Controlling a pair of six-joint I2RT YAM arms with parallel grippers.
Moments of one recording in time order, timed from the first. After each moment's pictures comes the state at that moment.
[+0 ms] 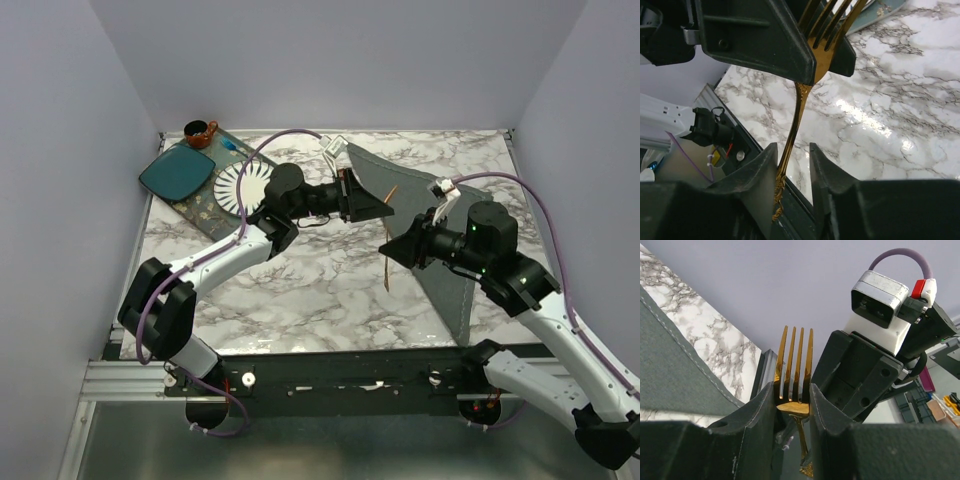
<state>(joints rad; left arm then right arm) -0.68 1.54 1.10 0.59 0.74 -1.04 0.56 0.84 0.94 -0.42 -0.38 0.40</state>
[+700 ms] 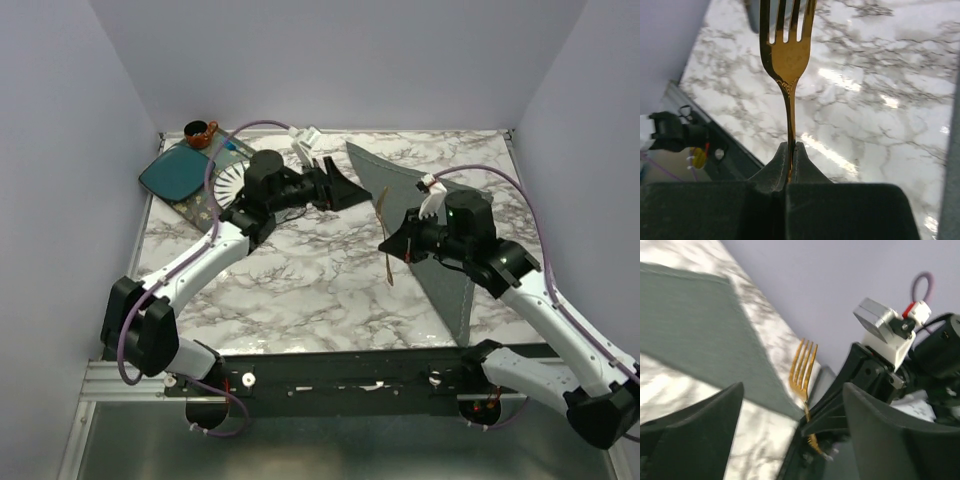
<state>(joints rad) -0.60 1.45 1.12 0.32 0.66 -0.84 0.55 0.94 0.95 -0.46 -0.34 0.43</state>
